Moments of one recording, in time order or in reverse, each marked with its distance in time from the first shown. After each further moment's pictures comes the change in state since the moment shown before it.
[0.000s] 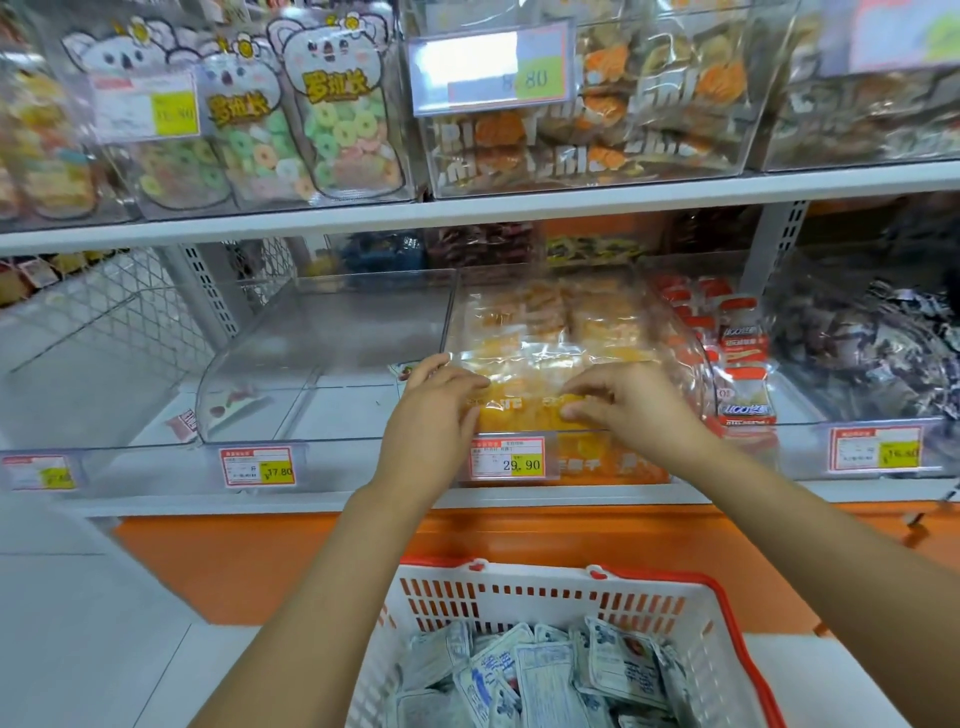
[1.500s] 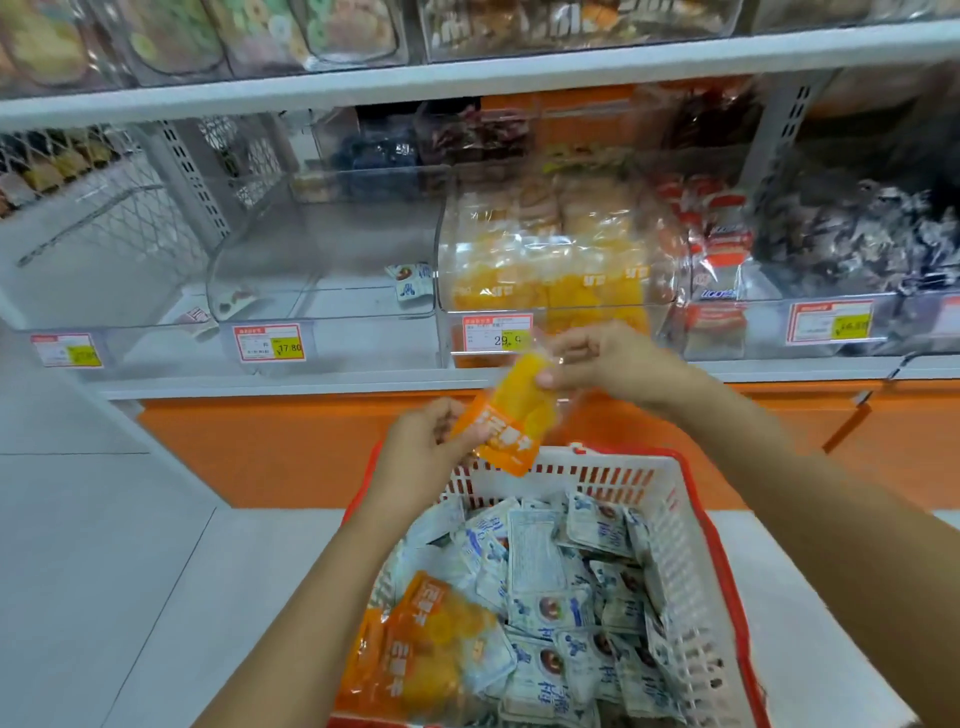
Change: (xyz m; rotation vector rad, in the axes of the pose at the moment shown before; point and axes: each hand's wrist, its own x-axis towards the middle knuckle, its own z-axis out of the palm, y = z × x) left_hand -0.134 0.013 0.011 -0.755 -0.226 -0.402; right_hand -0.073 -0.022 0.017 0.517 -0.363 0.286
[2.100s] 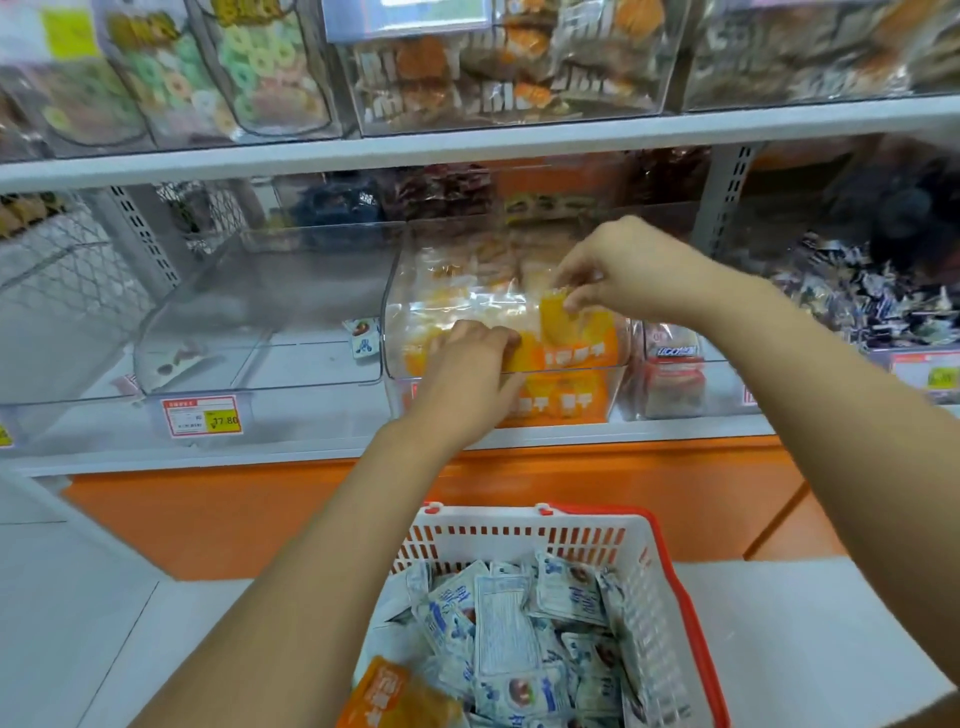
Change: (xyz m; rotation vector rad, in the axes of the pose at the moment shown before) left_hand 0.111 0.091 0.045 0.883 0.025 0.403; right_hand 0.022 -0.085 -0.102 -1.010 0.266 -0.255
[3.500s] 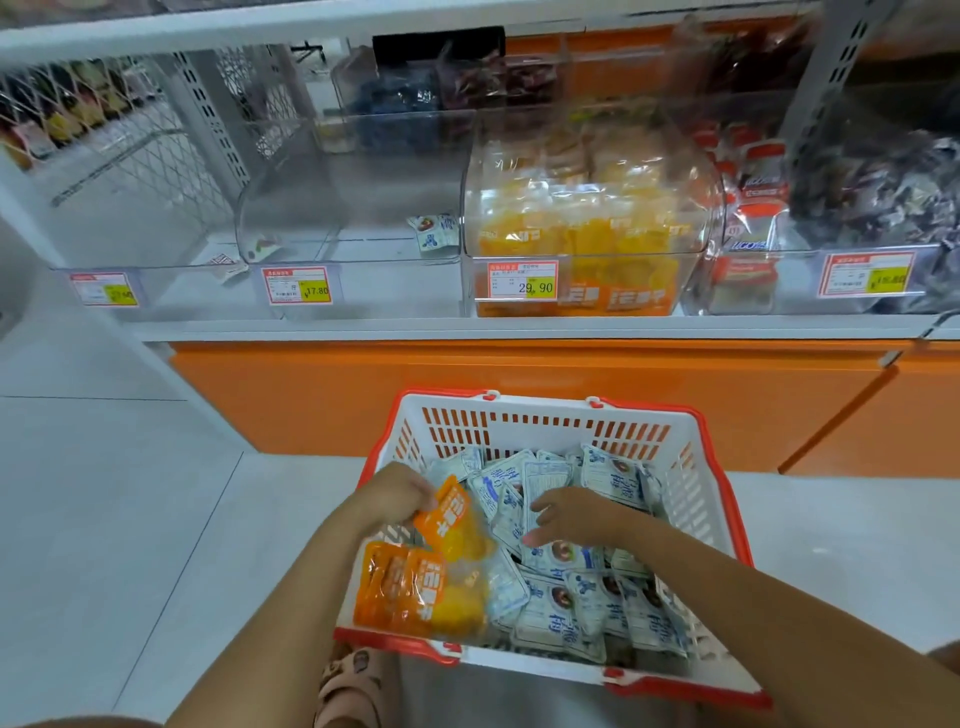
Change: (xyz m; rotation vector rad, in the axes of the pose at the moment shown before) left_hand -0.220 -0.119 0.077 -0.542 -0.665 -0.784; right_hand -0.154 -0.080 0.290 0.652 -0.858 0.375
